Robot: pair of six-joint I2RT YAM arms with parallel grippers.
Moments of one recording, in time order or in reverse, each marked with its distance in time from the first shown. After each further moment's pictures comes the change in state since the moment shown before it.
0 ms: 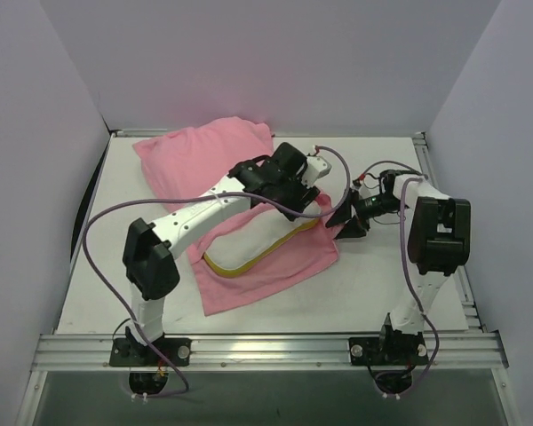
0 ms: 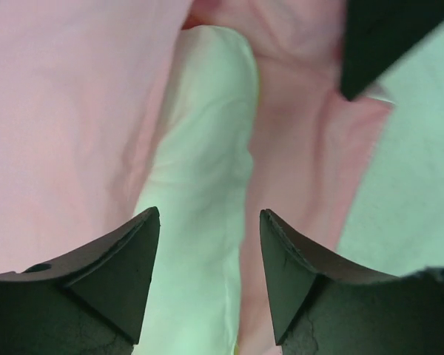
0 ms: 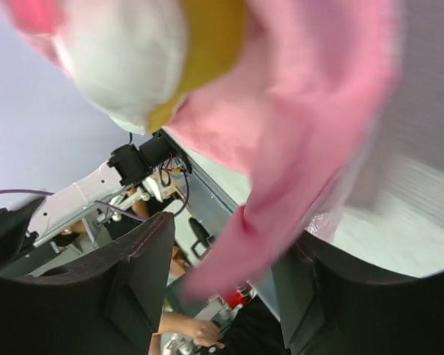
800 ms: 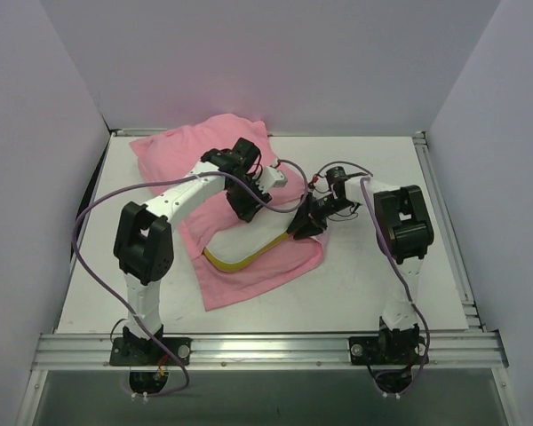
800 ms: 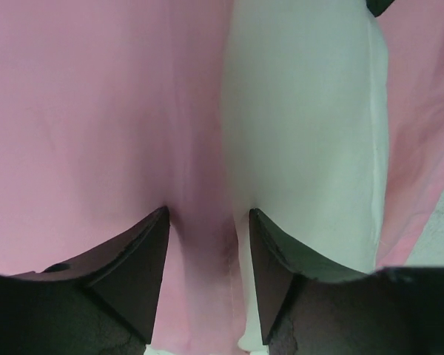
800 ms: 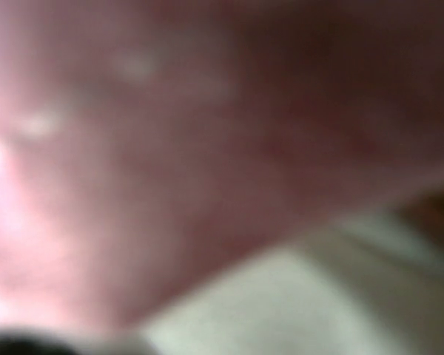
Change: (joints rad) left arm 0.277 -0.023 -0.139 -0.194 0.229 0.426; right arm 0.336 0.145 0.080 0.348 0.053 0.335
